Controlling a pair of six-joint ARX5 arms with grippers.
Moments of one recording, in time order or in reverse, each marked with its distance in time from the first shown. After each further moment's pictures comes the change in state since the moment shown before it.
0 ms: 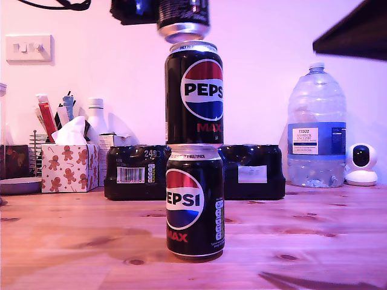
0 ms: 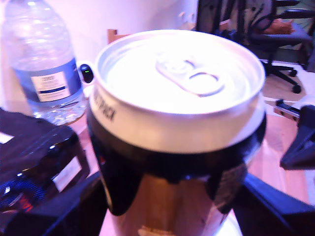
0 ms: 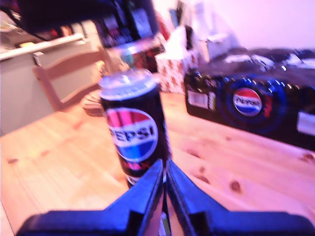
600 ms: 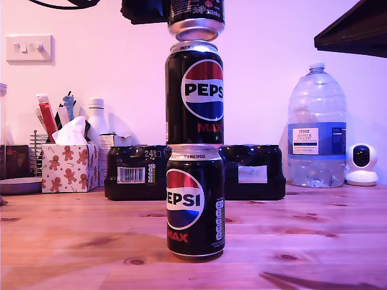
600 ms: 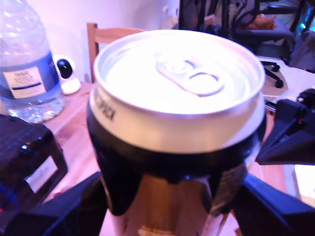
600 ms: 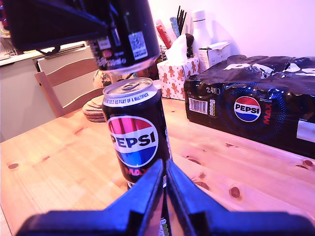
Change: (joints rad) left arm -0.063 0.000 0.000 -0.039 -0.002 0.004; right arm 0.000 -0.002 0.000 -0.001 0.000 0.000
